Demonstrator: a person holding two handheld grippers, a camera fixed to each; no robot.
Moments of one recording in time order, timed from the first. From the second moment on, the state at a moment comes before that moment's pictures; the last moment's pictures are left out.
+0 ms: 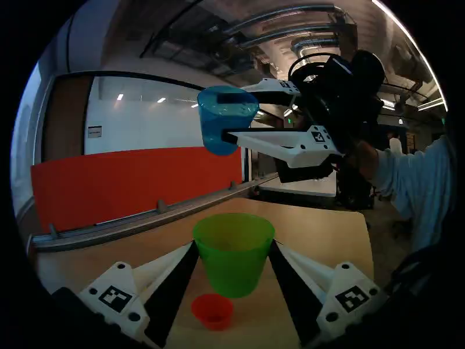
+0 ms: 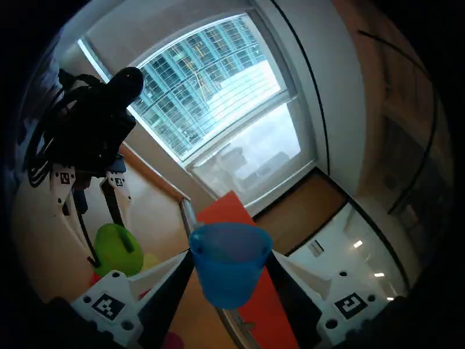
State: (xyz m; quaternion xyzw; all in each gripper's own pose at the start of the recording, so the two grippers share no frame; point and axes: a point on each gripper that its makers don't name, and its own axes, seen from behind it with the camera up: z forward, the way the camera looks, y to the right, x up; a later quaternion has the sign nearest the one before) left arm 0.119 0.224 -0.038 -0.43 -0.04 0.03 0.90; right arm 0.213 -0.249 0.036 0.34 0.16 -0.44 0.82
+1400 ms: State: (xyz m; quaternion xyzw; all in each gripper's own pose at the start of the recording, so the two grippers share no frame) left arm 0.123 0.233 -0.044 -0.44 -0.04 0.03 0.90; right arm 0.231 -0.254 0.046 0.29 0.21 -0.54 0.76
